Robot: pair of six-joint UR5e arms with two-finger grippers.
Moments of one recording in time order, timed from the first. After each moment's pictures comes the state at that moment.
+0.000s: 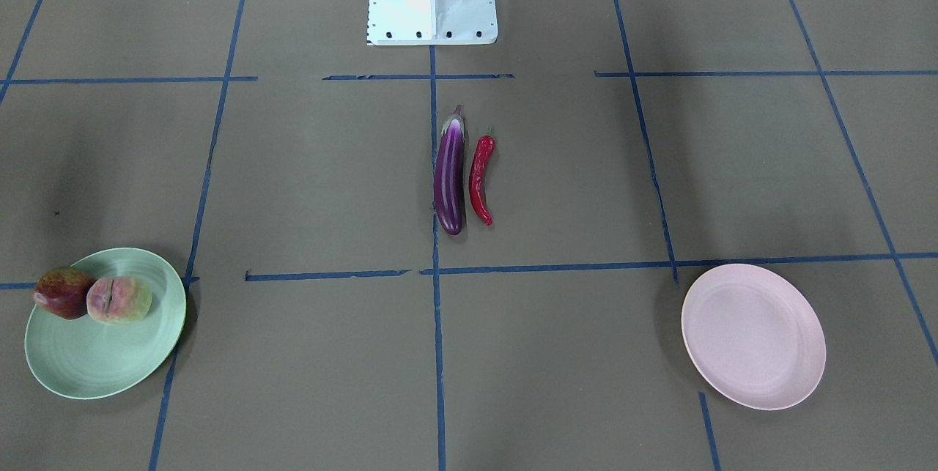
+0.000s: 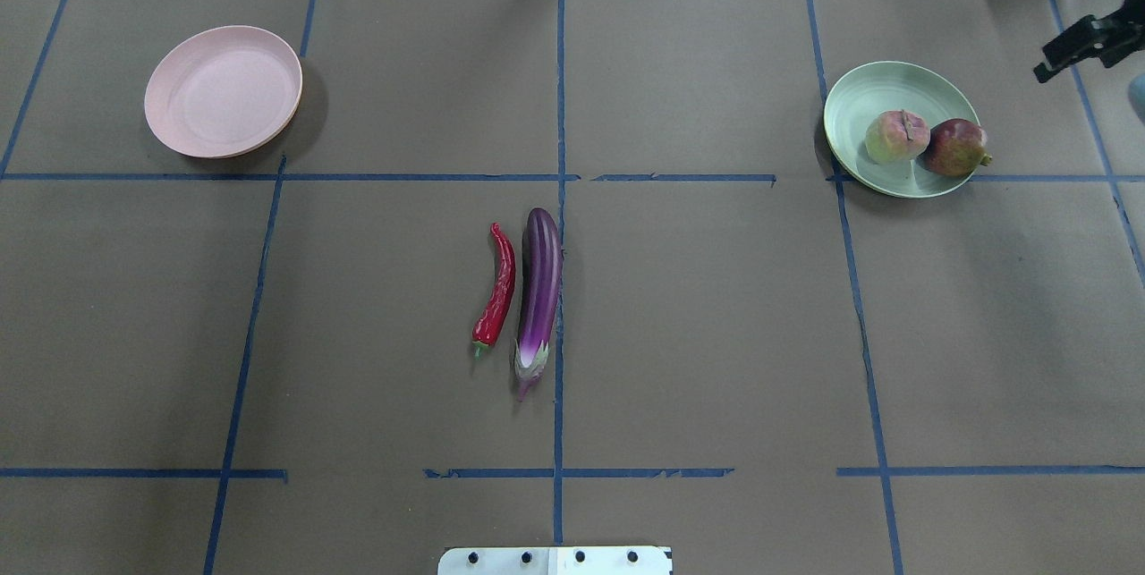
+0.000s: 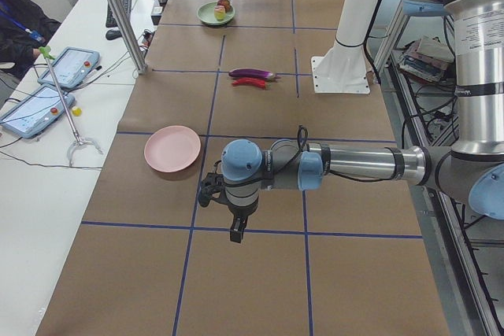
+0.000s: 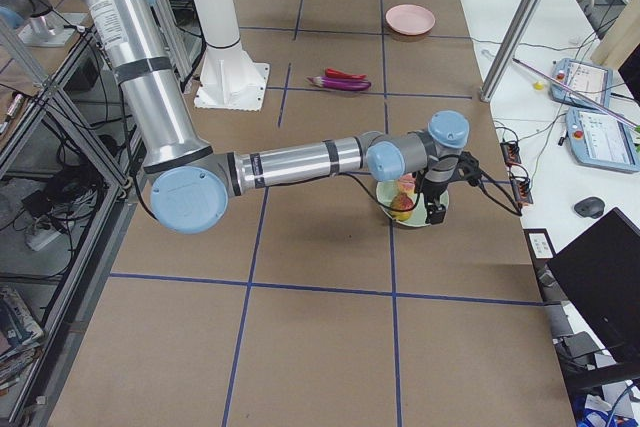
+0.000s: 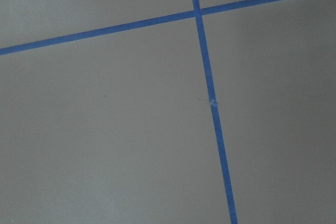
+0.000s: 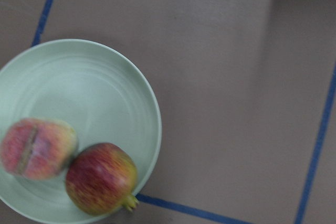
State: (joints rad) left arm -1.61 -1.39 -1.81 -1.53 -2.33 0.23; right arm 1.39 -1.28 1.43 -1.44 2.32 0.08
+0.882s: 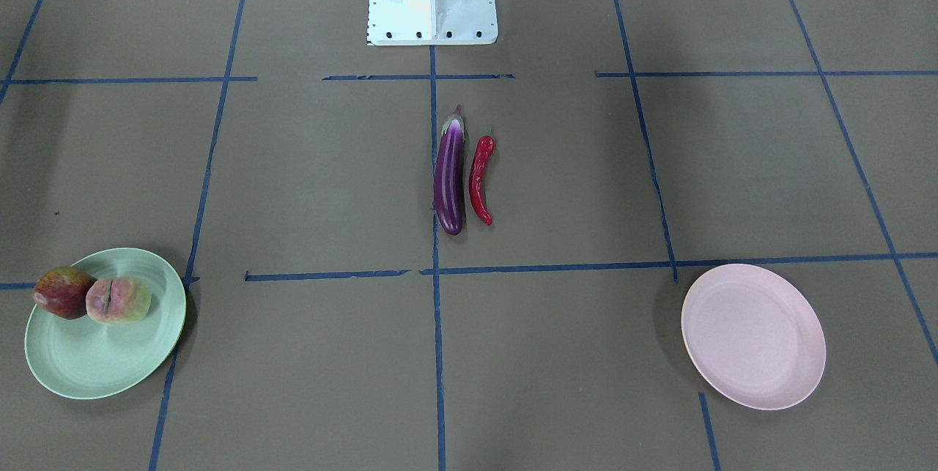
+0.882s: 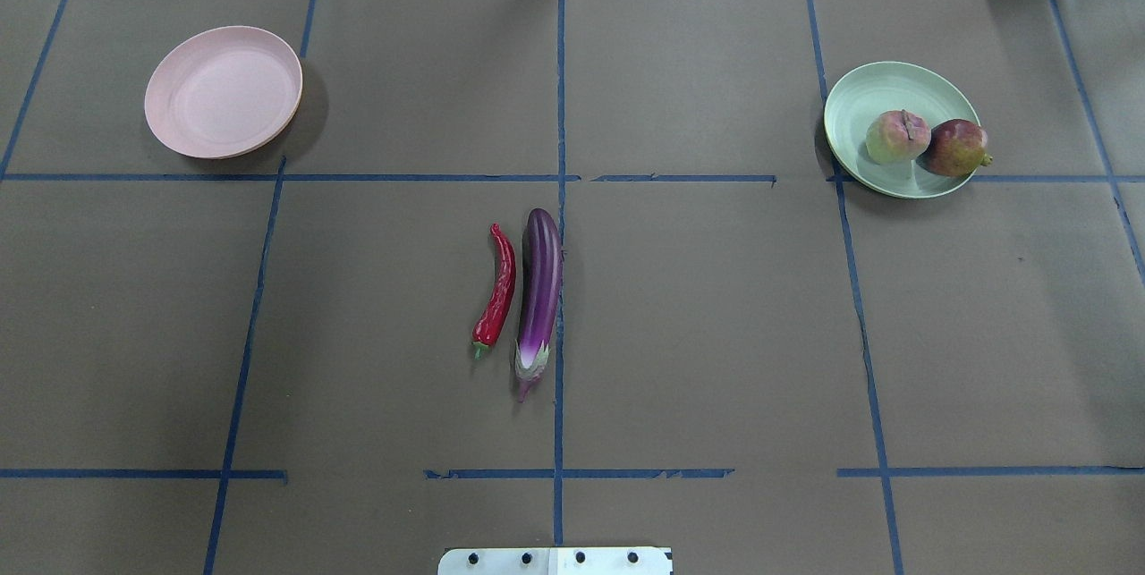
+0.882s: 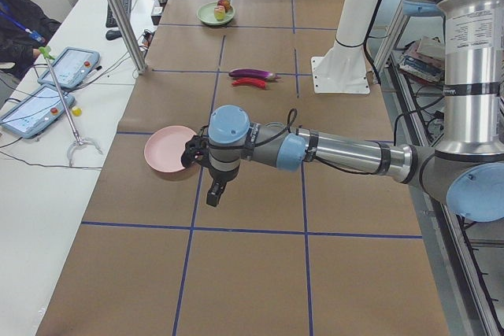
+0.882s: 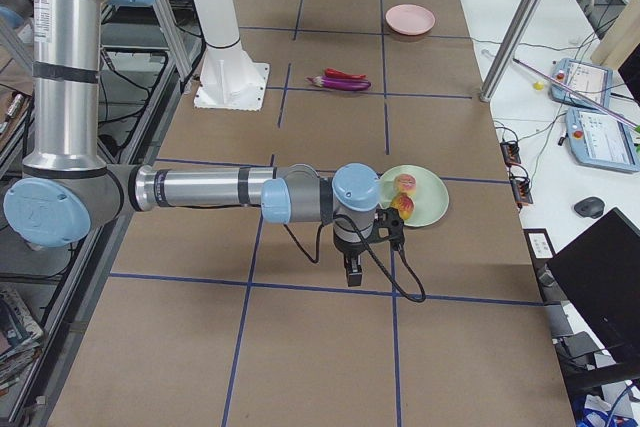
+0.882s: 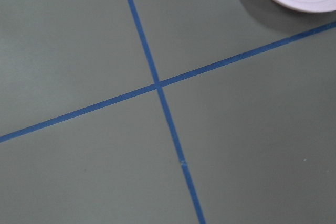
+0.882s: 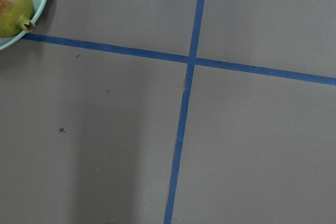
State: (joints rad) left arm -1.51 -1.50 -1.84 -1.67 -2.39 0.02; right arm 1.54 -1.68 1.74 -1.56 2.33 -0.06
